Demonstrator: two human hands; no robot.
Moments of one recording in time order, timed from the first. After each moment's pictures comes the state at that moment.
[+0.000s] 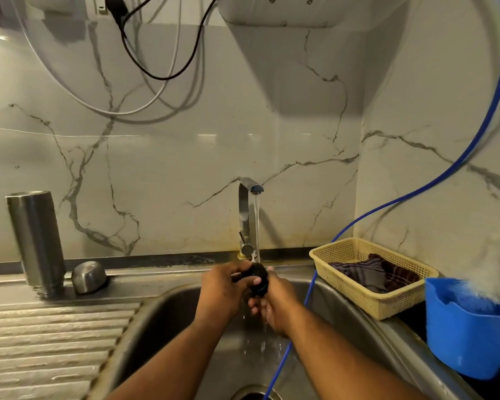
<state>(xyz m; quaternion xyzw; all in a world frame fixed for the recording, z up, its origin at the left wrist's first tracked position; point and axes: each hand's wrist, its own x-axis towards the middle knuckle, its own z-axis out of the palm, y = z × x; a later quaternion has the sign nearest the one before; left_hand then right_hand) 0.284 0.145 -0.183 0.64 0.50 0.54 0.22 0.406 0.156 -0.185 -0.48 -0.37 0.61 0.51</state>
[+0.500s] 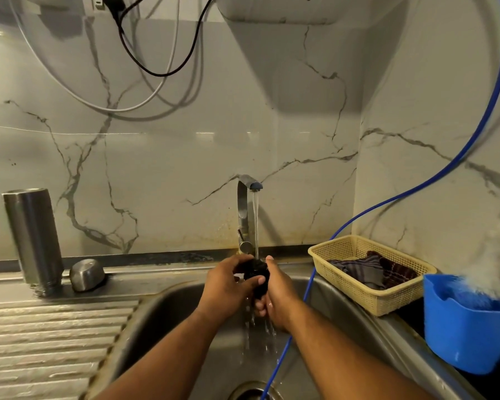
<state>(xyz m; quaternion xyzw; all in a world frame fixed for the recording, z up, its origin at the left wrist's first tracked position) 0.286 0.143 -0.177 0.68 0.51 0.48 0.20 0.407 0.164 -0.186 -0.51 -0.38 0.60 0.48</state>
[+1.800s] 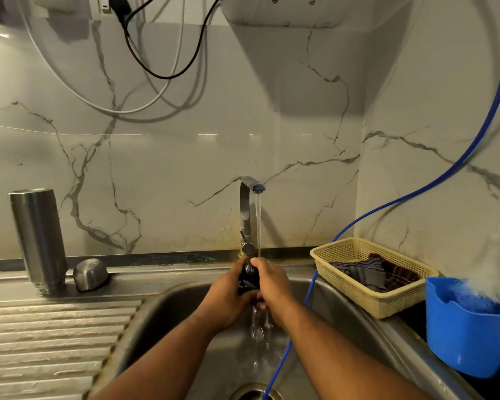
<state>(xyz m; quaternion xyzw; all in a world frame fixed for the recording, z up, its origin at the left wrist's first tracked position) 0.276 0.146 -0.188 0.73 0.51 0.40 0.22 0.399 0.156 -0.175 -0.52 -0.50 0.46 0.51</state>
